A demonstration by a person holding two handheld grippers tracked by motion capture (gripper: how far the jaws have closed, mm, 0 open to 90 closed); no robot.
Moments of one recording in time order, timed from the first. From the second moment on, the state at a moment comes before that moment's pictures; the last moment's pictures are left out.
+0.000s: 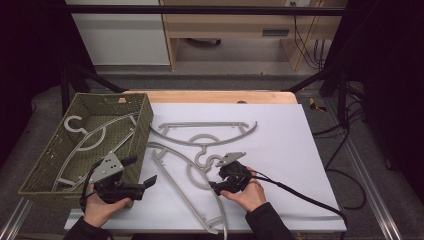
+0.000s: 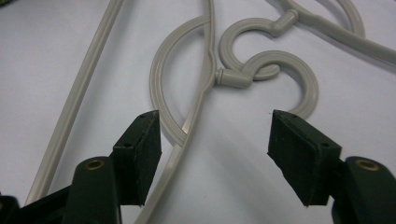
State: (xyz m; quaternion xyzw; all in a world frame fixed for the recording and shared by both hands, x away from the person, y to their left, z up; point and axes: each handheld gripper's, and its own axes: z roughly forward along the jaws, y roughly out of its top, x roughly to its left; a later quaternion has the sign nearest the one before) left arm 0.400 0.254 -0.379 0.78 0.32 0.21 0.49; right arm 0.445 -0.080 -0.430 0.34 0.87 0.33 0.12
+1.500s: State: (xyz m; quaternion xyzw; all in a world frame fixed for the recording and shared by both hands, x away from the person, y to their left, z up) left arm 0.400 0.259 -0.376 0.78 0.32 0.21 0.49; right arm 0.478 -0.049 -0.457 0.37 0.89 0.25 0.08
